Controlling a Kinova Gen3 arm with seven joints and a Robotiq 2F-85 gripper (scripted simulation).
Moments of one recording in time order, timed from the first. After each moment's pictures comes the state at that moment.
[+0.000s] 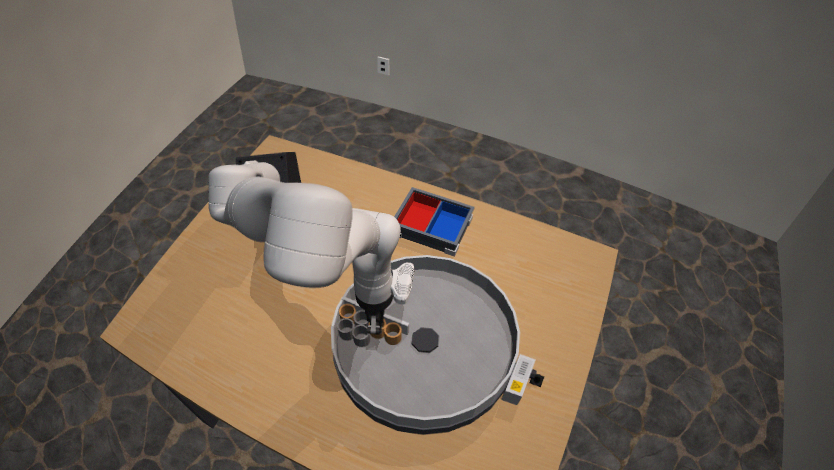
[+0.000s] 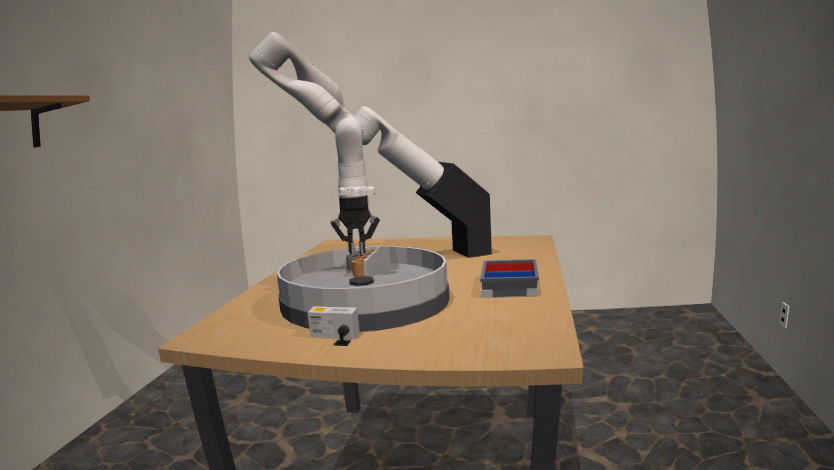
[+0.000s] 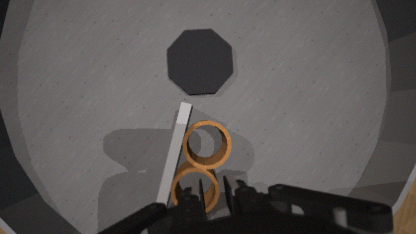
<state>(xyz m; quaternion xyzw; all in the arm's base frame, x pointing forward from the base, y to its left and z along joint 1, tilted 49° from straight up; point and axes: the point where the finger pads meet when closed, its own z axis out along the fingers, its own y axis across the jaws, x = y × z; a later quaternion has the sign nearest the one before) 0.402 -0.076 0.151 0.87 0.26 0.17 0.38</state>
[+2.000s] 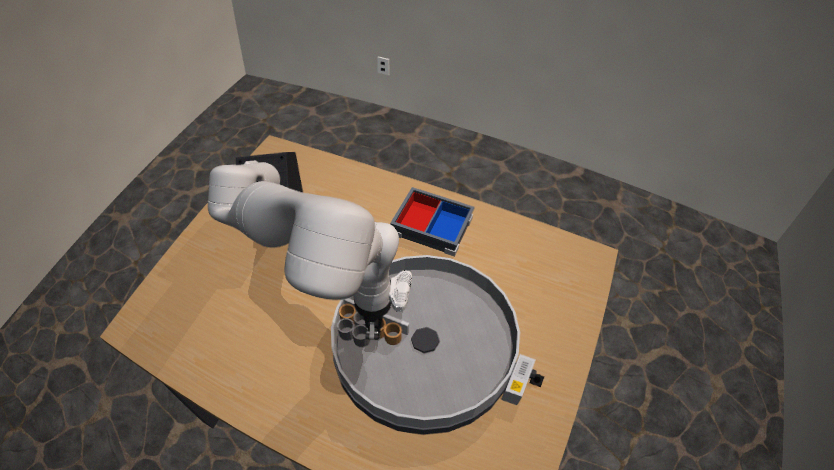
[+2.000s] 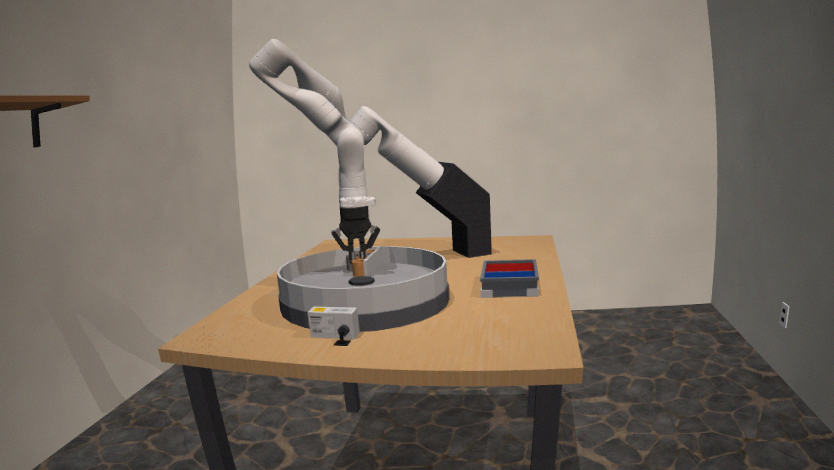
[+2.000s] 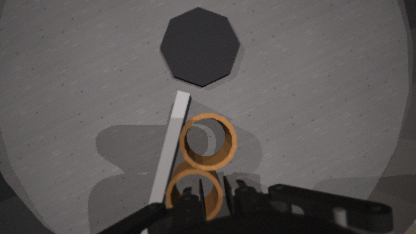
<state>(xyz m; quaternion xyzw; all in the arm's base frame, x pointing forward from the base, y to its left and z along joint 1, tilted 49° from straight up) 0.411 -0.095 0.133 0.87 0.26 0.17 0.38</state>
